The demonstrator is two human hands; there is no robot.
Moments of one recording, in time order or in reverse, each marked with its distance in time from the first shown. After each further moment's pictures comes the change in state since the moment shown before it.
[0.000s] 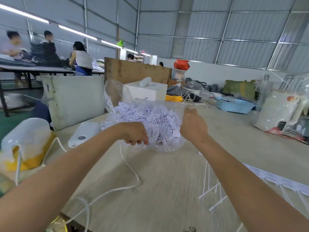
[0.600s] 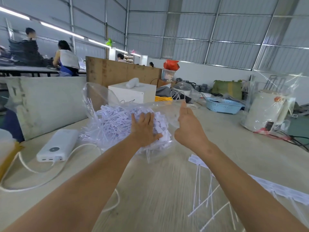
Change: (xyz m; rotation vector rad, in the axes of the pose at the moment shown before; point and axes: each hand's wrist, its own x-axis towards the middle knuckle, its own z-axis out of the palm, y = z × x) left_hand 0.140 0.025 0.043 0.691 0.582 0.033; right_hand 0.005 0.025 -0.009 0.270 0.022 -0.119
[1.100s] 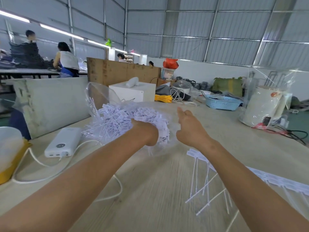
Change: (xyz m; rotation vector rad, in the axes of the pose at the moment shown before) left_hand -0.070 0.022 -0.104 0.127 -0.481 0.081; right_hand -0.016 0.009 -0.010 -0.066 -0.107 -0.020
